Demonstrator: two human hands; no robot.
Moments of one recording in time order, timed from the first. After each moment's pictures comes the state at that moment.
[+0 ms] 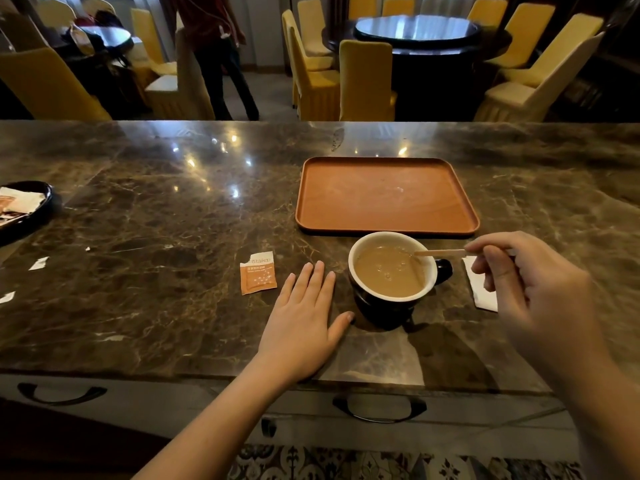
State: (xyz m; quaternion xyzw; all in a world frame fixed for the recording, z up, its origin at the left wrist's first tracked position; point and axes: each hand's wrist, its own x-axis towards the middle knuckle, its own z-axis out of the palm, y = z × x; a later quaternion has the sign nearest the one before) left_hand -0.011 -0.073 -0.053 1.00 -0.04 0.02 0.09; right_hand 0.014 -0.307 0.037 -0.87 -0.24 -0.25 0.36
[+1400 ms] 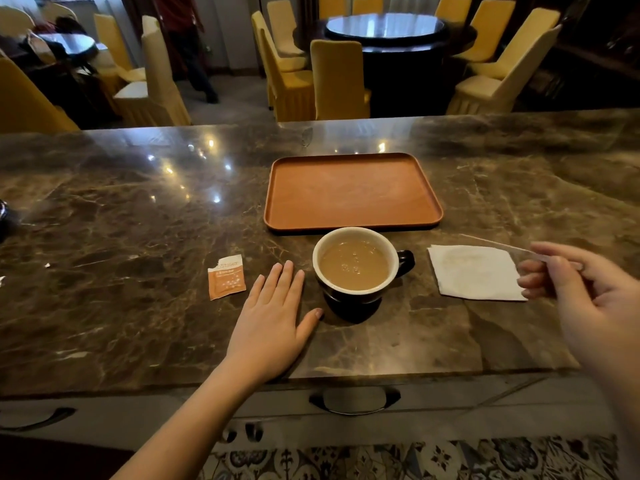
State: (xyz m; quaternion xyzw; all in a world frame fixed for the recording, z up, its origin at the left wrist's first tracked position) left_hand -0.009 -0.073 -0.054 1.00 -0.04 0.03 0.07; right_hand 0.003 -0.385 0.016 -0.83 -0.06 -0.24 0.50
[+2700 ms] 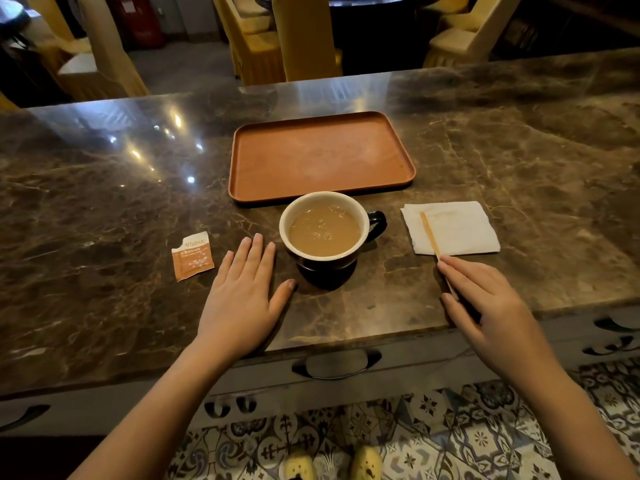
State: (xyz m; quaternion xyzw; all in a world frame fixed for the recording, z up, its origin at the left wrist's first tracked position) left_hand -0.008 -0.073 -0.056 1.00 -0.04 0.01 0.06; right_hand -0.018 -0.384 -0.063 -0.94 -0.18 -0.14 0.26
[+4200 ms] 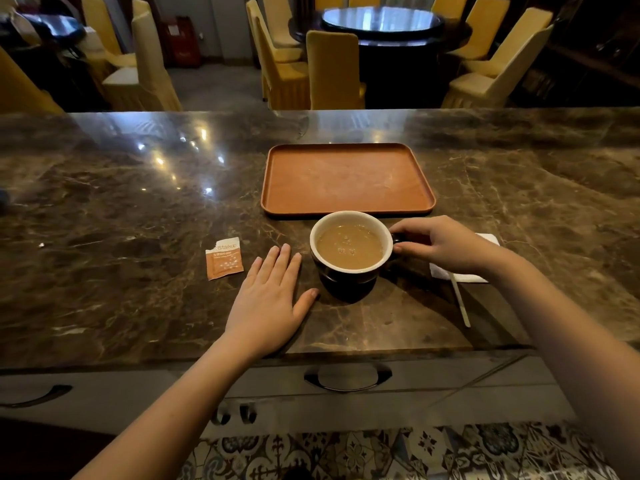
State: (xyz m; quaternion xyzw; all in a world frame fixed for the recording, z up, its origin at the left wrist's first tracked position) left_hand -0.010 -0.073 -0.054 1.00 -0.04 0.02 0.08; right_hand 0.091 -0.325 0.014 -0.90 -0.30 0.13 0.30
